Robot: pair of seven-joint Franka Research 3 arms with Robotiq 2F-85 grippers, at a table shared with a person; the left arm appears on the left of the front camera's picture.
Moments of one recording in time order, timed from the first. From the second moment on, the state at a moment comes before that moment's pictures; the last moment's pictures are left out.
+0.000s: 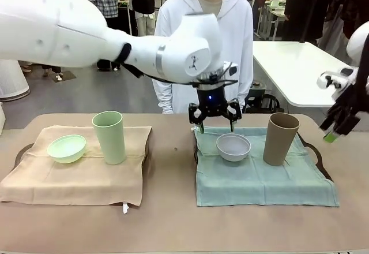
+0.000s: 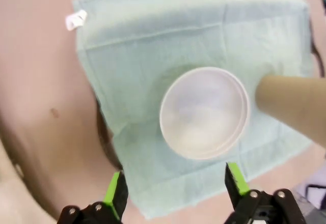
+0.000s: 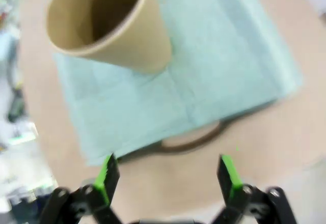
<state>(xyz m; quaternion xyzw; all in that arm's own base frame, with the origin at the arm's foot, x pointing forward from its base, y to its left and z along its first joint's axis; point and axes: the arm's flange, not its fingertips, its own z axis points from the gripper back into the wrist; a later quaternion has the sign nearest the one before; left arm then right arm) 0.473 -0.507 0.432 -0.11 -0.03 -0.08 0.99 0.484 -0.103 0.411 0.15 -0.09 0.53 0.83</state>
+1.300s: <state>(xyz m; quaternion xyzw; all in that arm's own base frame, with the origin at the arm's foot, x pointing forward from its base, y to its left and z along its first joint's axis) 0.423 -0.464 0.563 0.00 -0.11 -0.06 0.99 0.447 0.027 0.599 -0.04 -0.02 0.20 0.98</state>
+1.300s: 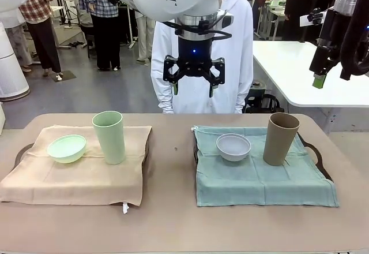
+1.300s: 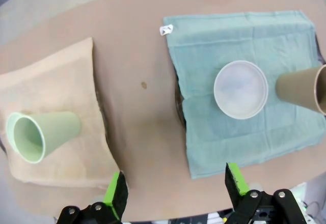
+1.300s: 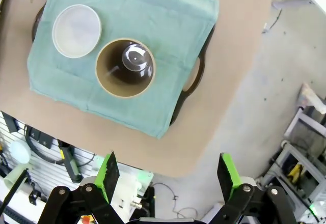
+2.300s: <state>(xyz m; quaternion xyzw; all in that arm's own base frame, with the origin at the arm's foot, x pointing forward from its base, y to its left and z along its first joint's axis) 0.423 -0.464 0.564 0.00 -0.11 -0.06 0.99 0.446 0.027 0.600 -0.04 -0.02 0.20 0.98</state>
